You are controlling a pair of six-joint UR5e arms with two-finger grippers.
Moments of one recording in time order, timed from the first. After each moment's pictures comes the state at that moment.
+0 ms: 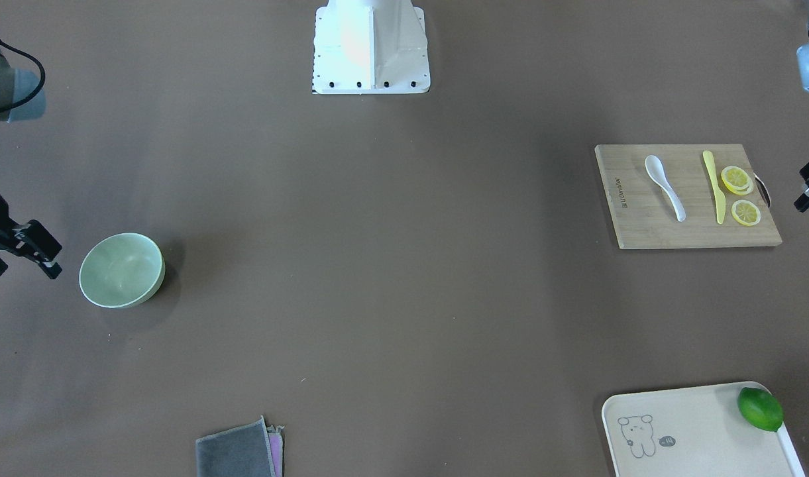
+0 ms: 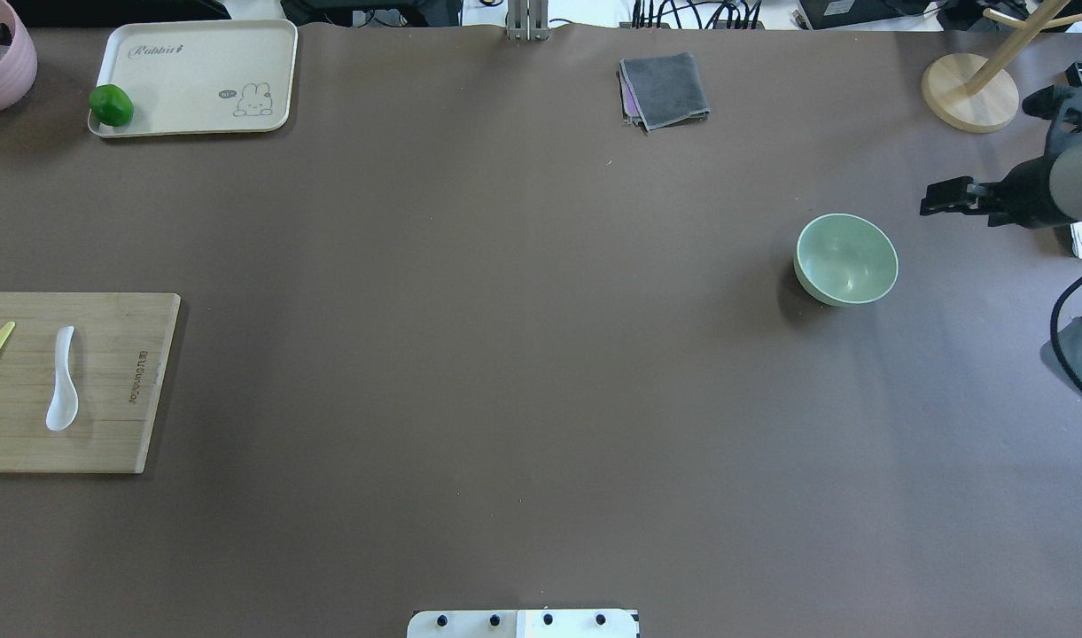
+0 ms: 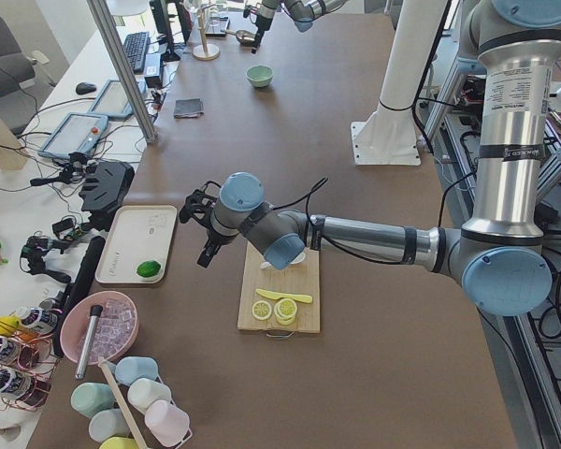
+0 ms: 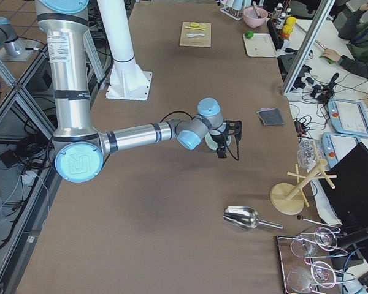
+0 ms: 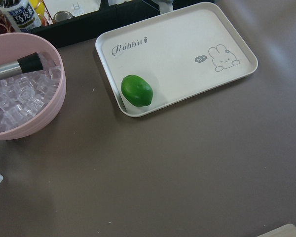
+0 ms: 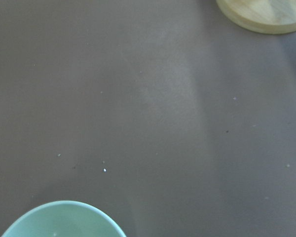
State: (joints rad) left arm -1.39 -1.57 -1.66 -2.25 -2.31 -0.32; right arm 0.98 -1.51 1.64 -0.86 1.95 1.06
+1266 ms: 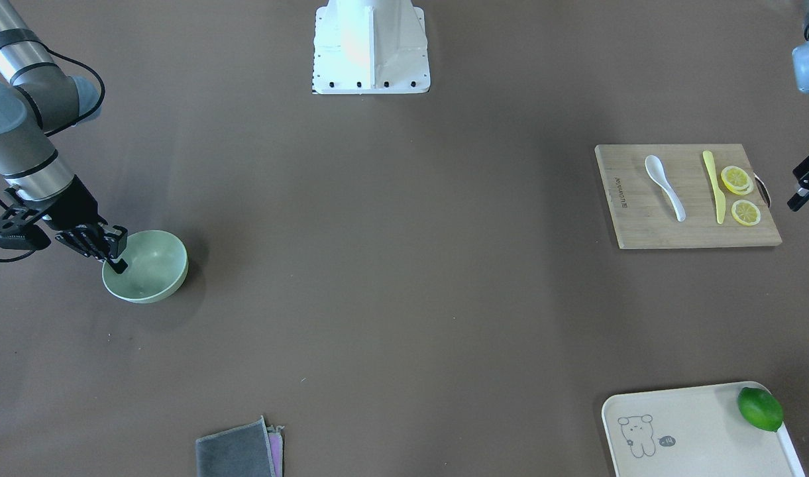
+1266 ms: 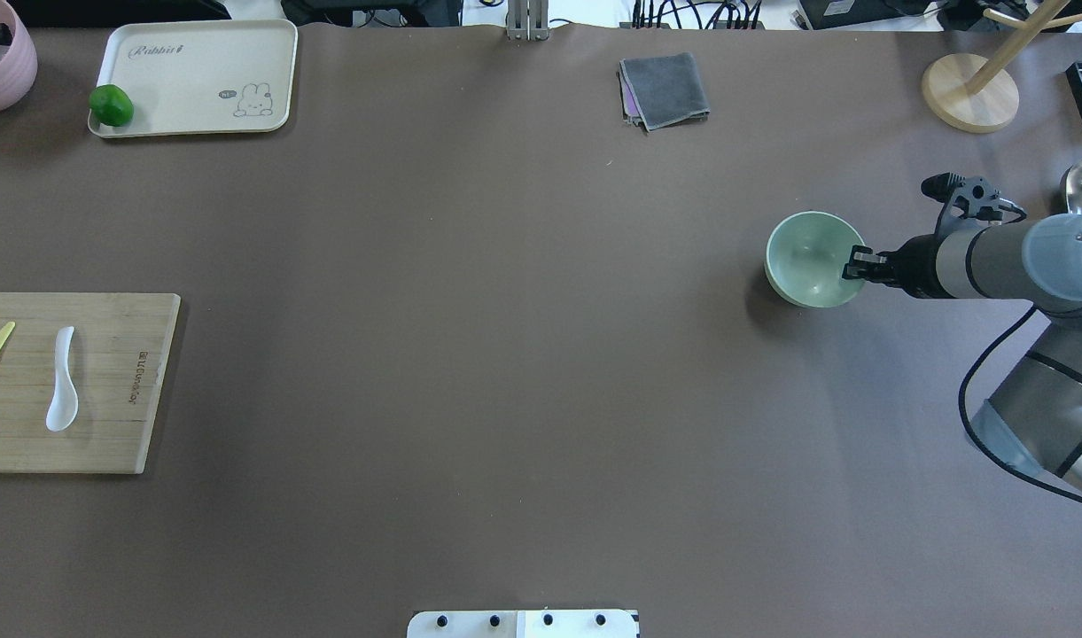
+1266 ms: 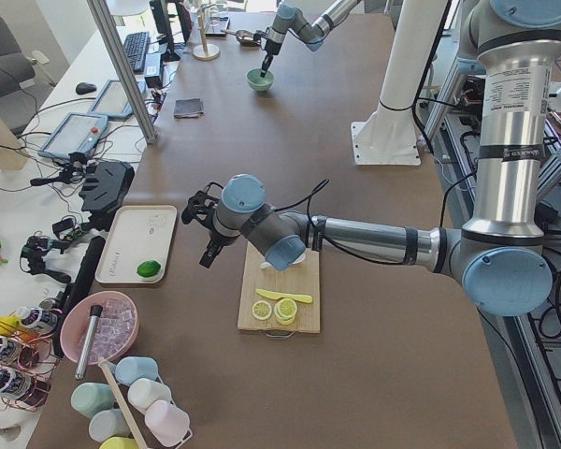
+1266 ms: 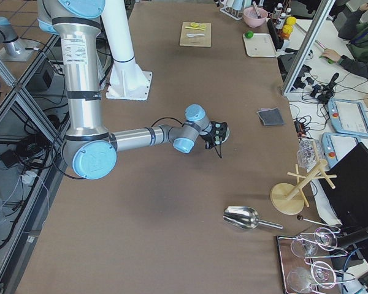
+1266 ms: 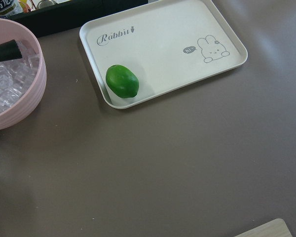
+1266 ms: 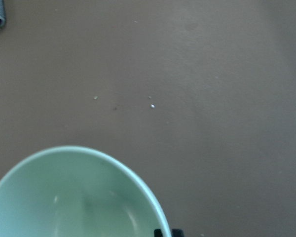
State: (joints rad) left arm -1.38 -1.56 -1.66 -2.26 -2.31 -0.32; right arm 0.81 -1.47 1.57 -0.68 1.86 1.33
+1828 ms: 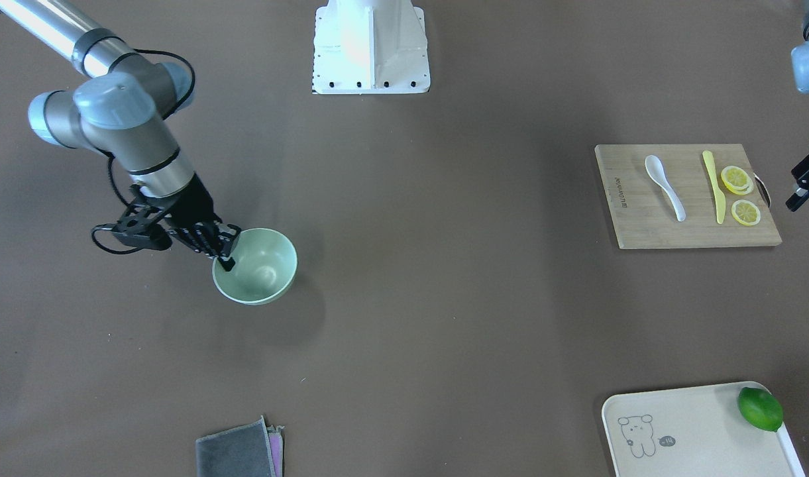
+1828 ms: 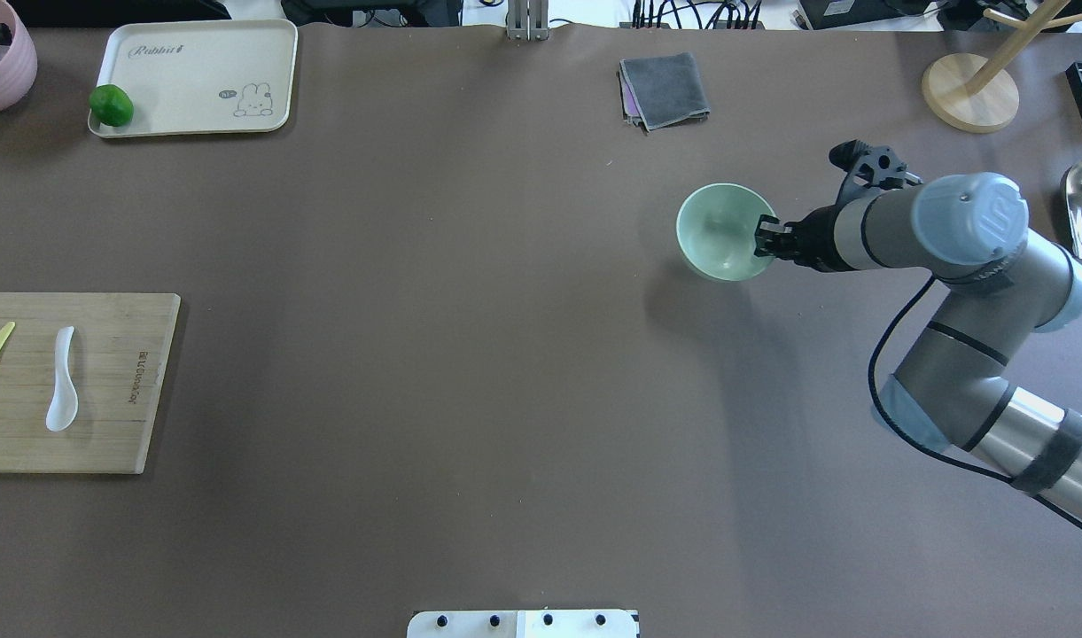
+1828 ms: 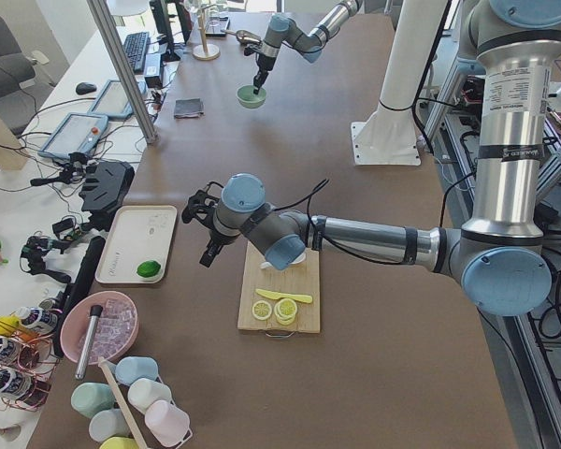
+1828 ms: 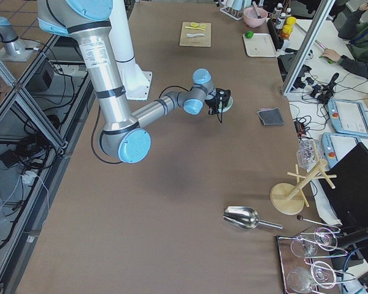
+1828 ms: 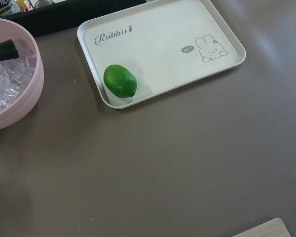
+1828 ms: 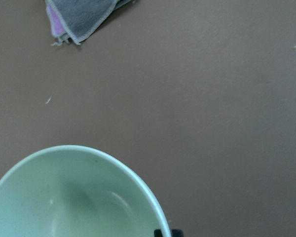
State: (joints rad) left arm -1.38 -1.57 -1.66 -2.26 -2.31 -0.32; right arm 0.65 -1.15 1.64 -1.08 1.76 1.55
